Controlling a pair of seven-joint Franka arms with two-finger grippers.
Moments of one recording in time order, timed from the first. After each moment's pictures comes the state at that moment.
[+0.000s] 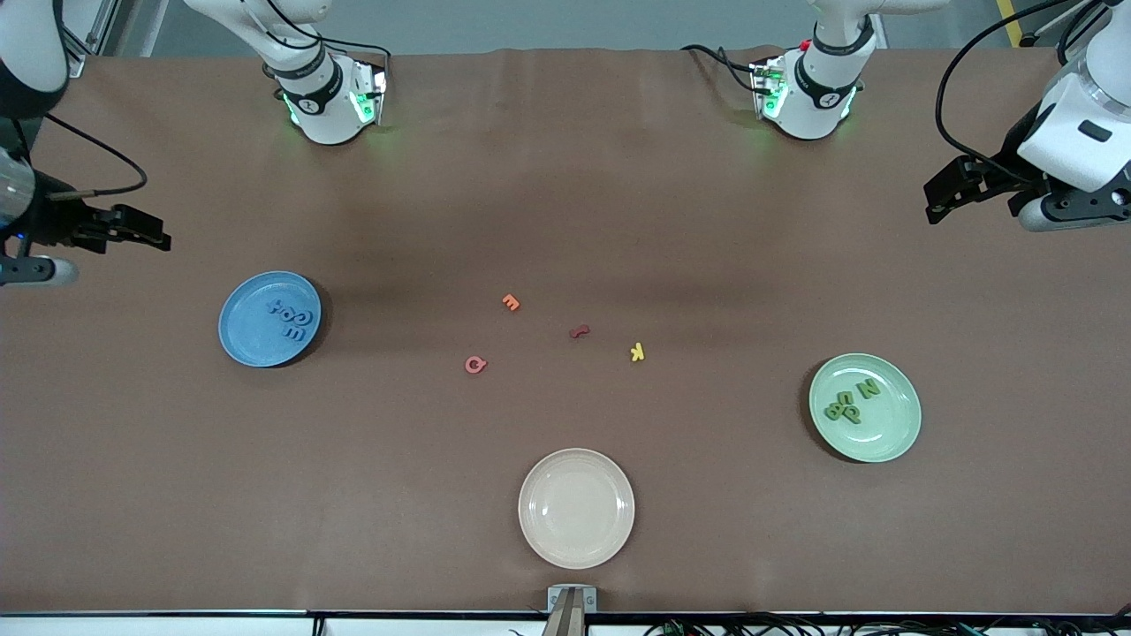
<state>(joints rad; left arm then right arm) -0.07 -0.06 -0.08 -1.61 0.04 1.54 -0.21 -0.12 -0.02 0.03 -1.73 0.02 1.57 -0.11</state>
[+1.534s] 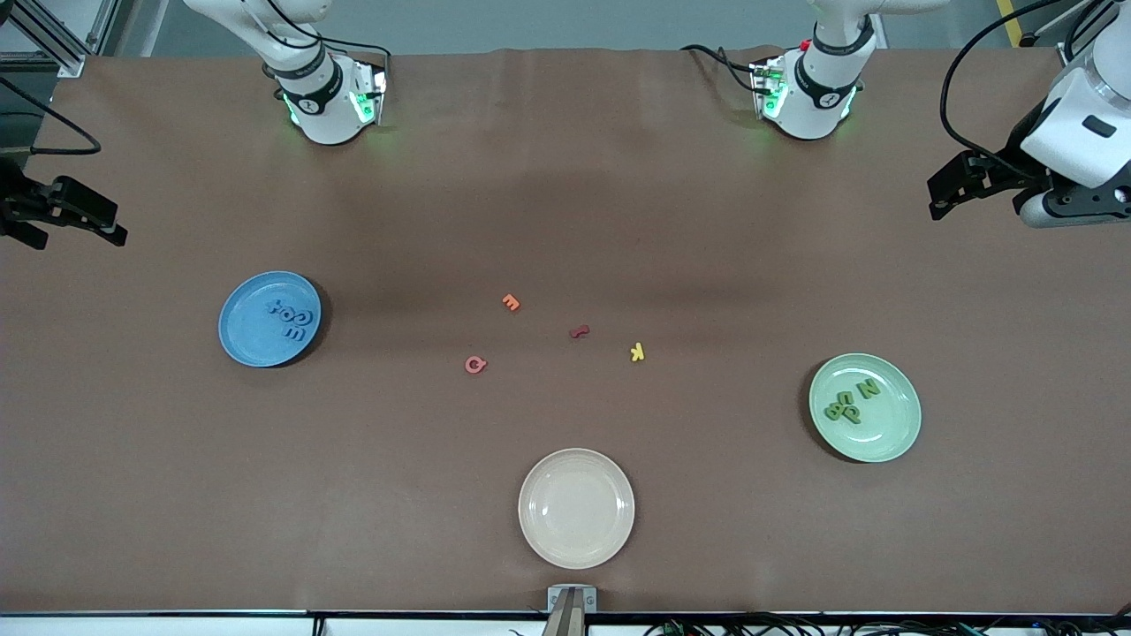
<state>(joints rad) -0.07 -0.06 -0.08 -1.60 0.04 1.52 -0.17 -0.11 -0.02 0.05 -1.57 0.02 1.57 -0.08</state>
